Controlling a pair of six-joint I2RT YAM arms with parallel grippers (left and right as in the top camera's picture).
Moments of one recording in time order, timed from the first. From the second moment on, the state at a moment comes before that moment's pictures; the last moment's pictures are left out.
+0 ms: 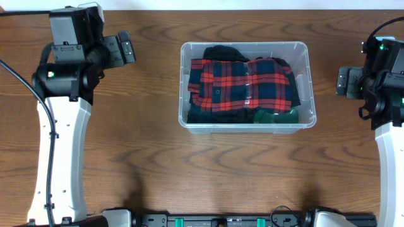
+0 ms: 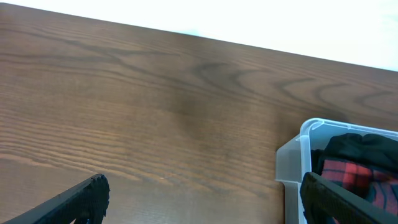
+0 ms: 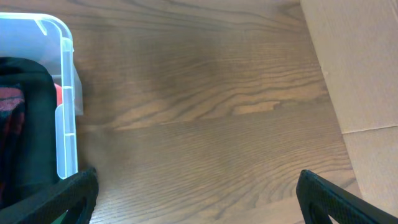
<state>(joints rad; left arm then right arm) 0.02 1.47 1.58 -0.85 0.01 -0.15 -0.16 1.31 1.35 -0.87 0.25 -0.13</state>
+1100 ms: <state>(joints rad) 0.02 0.79 0.58 -0.35 0.04 -0.15 -0.16 1.31 1.35 -0.87 0.25 -0.13</state>
